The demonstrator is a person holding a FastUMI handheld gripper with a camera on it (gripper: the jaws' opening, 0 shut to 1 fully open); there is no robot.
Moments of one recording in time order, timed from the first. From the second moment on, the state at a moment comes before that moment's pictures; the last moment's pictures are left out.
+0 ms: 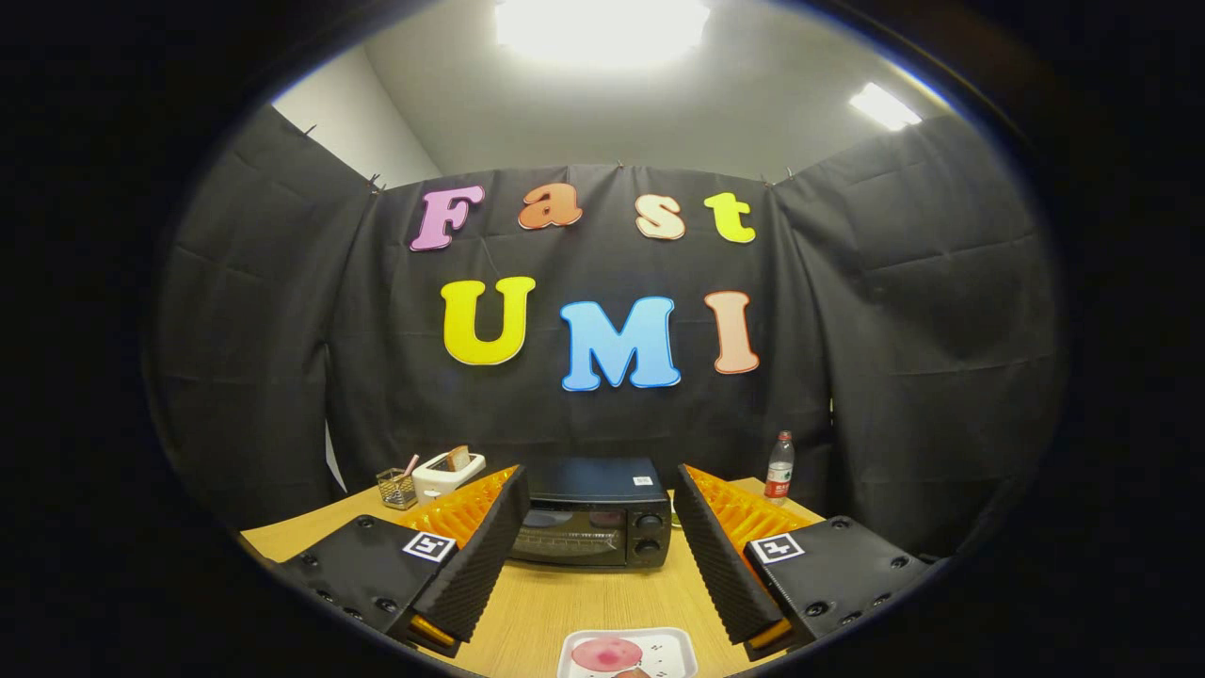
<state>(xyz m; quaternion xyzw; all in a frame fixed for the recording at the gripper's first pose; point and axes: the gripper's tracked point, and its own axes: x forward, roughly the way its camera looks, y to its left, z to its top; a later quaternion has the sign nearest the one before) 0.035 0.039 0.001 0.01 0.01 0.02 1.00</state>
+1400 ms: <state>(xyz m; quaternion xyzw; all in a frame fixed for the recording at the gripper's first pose) 0.237 0.132 -0.126 -0.01 0.12 0.06 0.99</state>
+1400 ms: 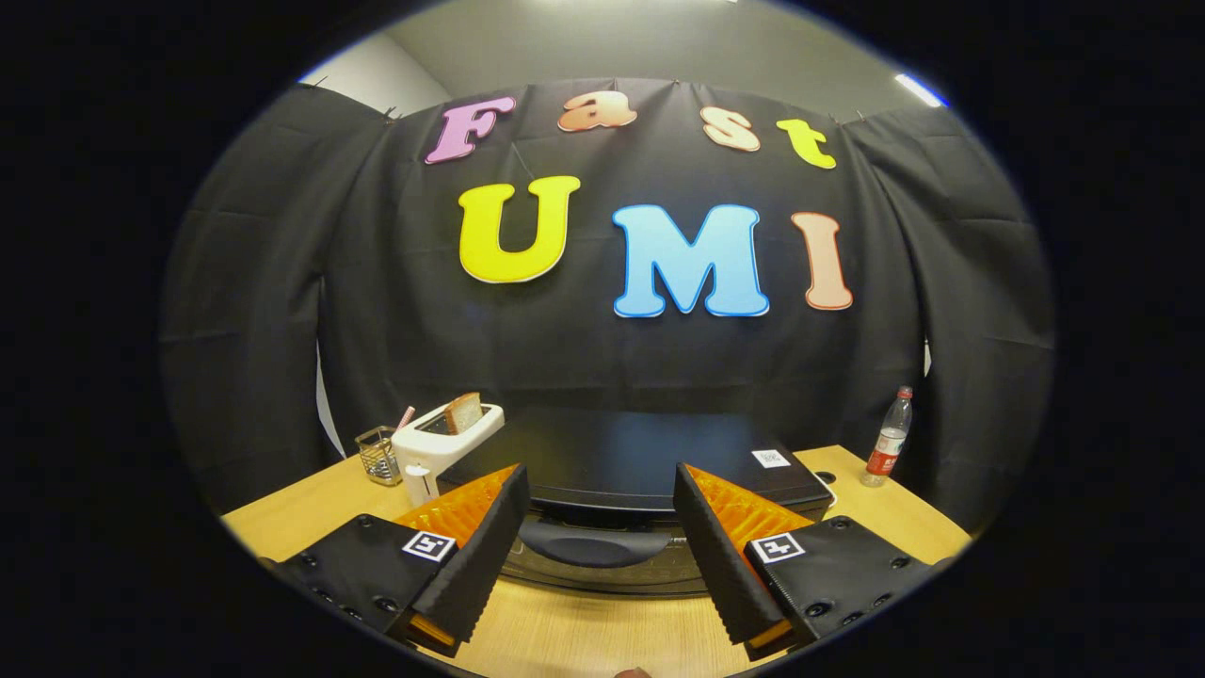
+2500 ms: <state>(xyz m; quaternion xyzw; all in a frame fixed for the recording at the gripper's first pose) 0.195 0.132 -0.193 0.00 0.18 0.04 0.98</state>
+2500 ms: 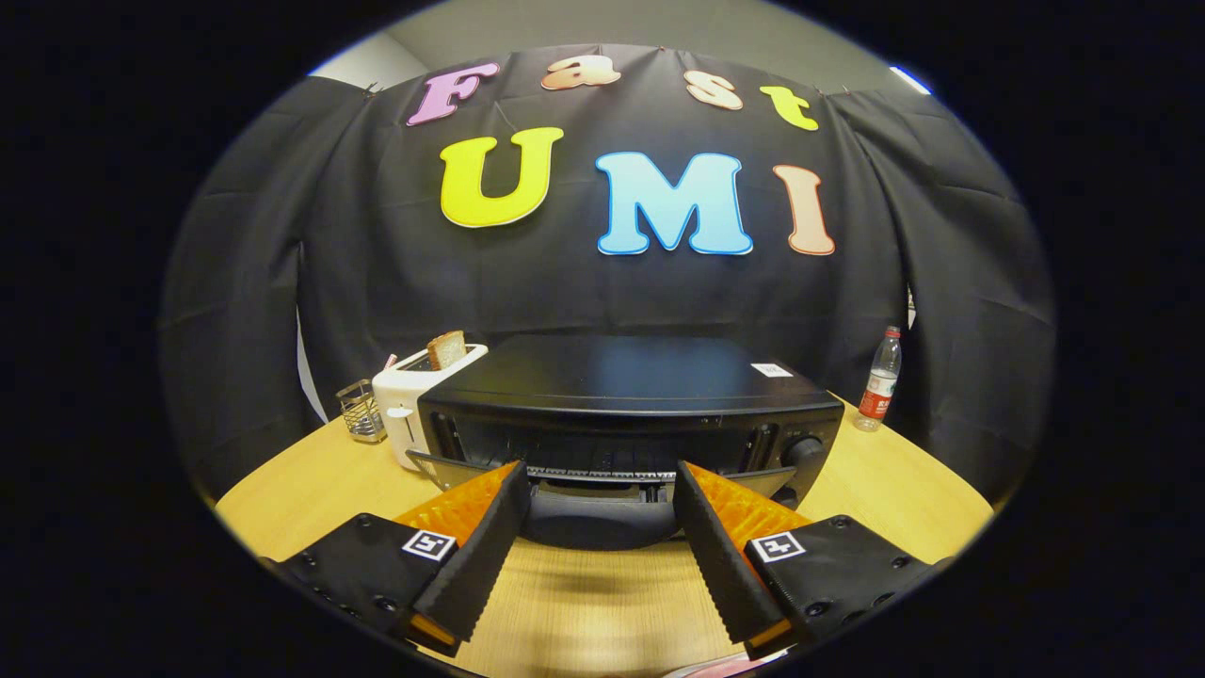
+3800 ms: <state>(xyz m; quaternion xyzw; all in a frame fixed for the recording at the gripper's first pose) 0.060 0.099 -0.217 0.07 0.35 0.05 0.93</state>
